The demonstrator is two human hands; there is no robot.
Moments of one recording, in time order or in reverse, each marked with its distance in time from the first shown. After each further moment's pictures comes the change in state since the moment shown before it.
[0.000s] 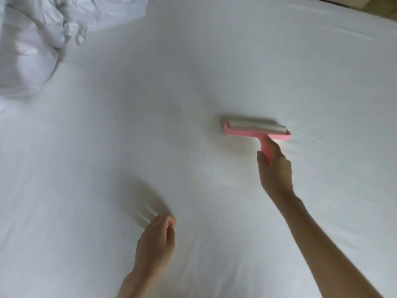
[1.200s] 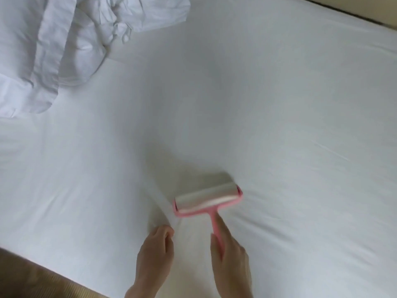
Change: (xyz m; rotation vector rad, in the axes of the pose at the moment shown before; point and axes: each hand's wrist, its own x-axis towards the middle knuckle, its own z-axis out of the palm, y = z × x) left_hand -0.043 -0.034 -0.022 -0.075 0.093 -0.191; right_hand -0.187 -0.028 0.079 -0.031 -0.279 -0.193
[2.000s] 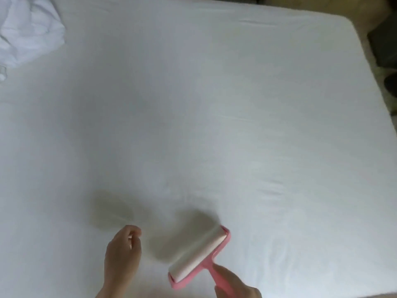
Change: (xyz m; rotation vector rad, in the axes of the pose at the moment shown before) left_hand -0.024 0.067 0.037 0.043 -0.040 0.129; right_hand -0.132 0.104 -0.090 0.086 0.130 0.178
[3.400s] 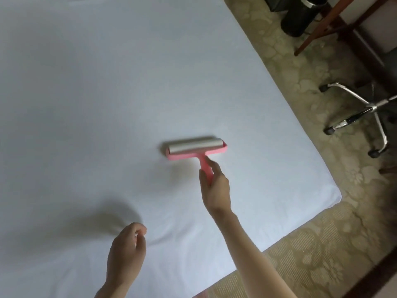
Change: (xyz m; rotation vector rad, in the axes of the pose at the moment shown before) left_hand -0.110 0.174 0.237 0.201 -0.312 0.351; right_hand 0.102 0.240 -0.184 0.402 0.528 0.351
